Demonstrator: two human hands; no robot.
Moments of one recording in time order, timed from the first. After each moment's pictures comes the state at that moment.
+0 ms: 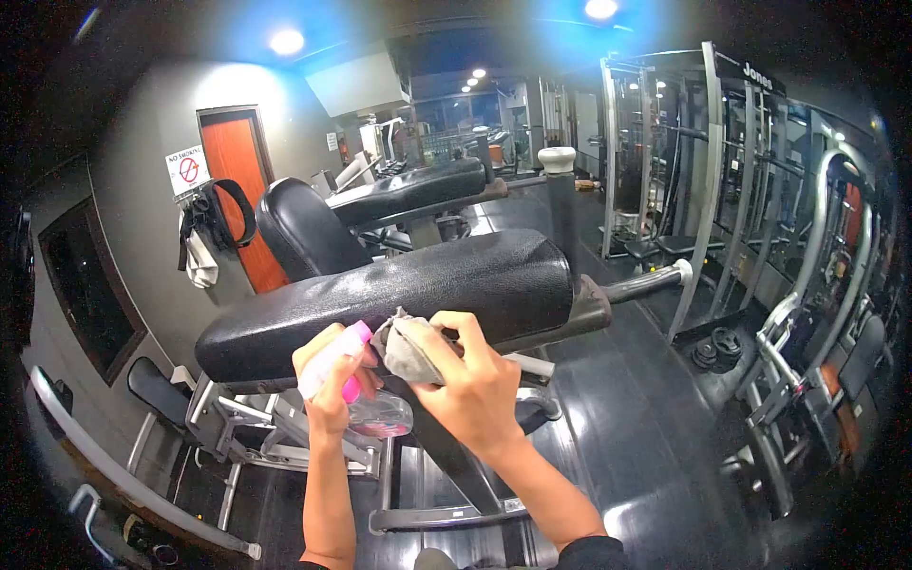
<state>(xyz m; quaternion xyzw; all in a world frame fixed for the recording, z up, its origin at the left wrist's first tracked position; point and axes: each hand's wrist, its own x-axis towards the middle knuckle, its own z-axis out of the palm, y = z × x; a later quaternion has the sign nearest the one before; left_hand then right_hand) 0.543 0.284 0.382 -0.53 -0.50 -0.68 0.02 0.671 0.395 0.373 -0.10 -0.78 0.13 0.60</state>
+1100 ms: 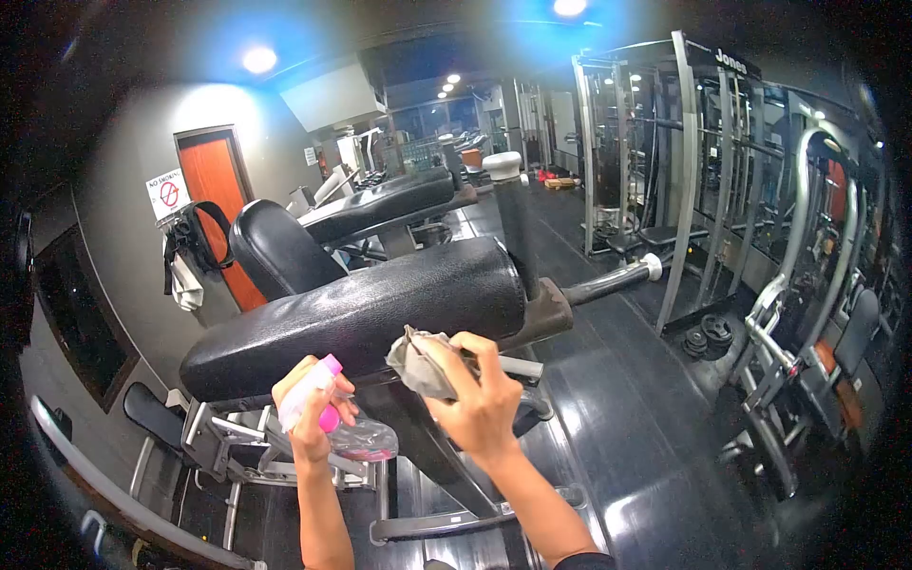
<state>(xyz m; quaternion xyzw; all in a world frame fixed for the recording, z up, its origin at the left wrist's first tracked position) 0.557 0.283 0.370 -0.53 -0.49 -0.69 0.02 0.689 0.427 0.337 -0.13 -0.72 0.11 0.67</state>
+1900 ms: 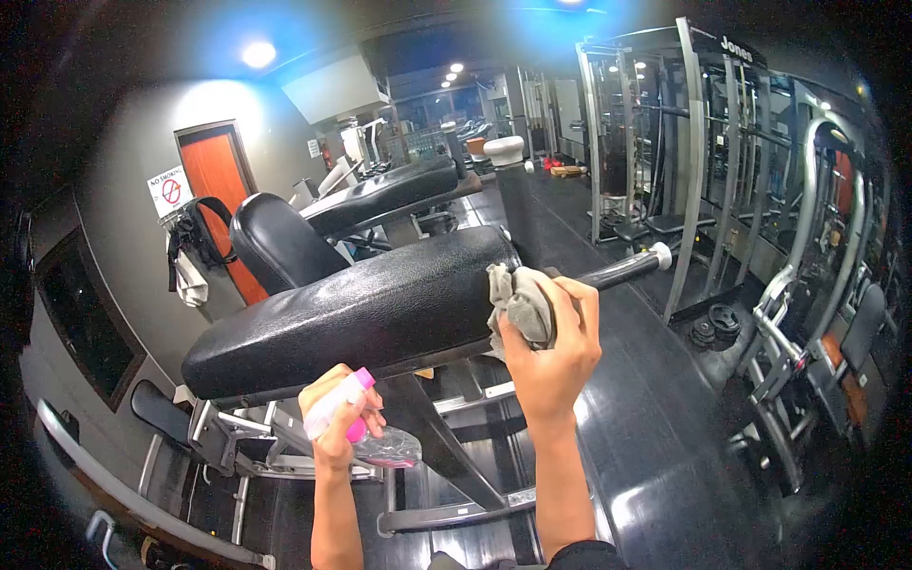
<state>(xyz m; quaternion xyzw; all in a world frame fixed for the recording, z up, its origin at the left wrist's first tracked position) 0.569 0.290 0.356 -0.56 -0.50 -0.66 -0.02 0.725 0.466 0.372 -0.21 -0.63 0.11 0.74</state>
